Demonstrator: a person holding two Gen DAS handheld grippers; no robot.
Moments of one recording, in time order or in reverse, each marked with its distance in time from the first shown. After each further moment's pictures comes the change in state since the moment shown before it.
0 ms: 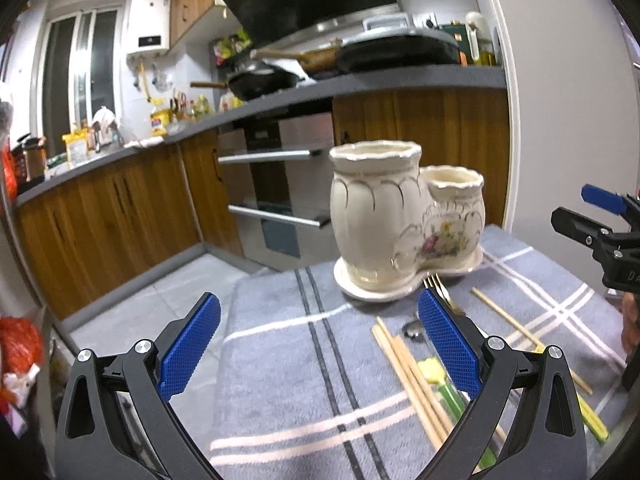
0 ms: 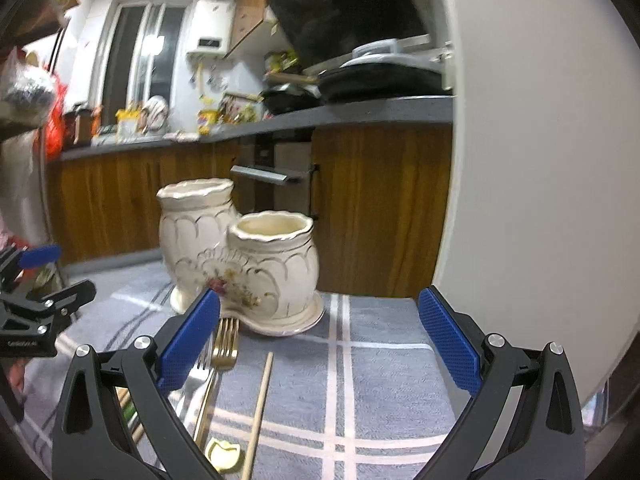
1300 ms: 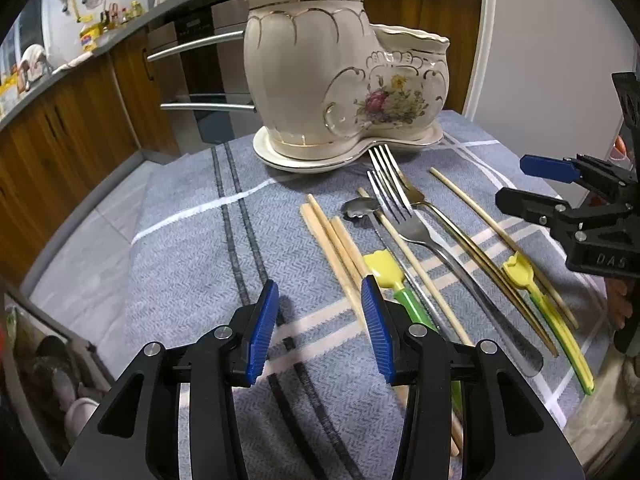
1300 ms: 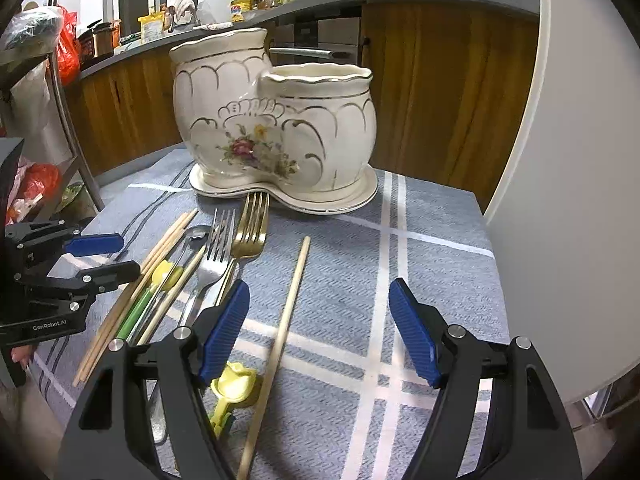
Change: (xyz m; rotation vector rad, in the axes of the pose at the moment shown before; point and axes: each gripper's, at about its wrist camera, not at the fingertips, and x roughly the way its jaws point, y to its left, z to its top) left arm 0.044 -0.027 -0.031 0.041 0.415 -0.204; right arm 0.051 0.010 -0.034 -0.039 0.430 0.145
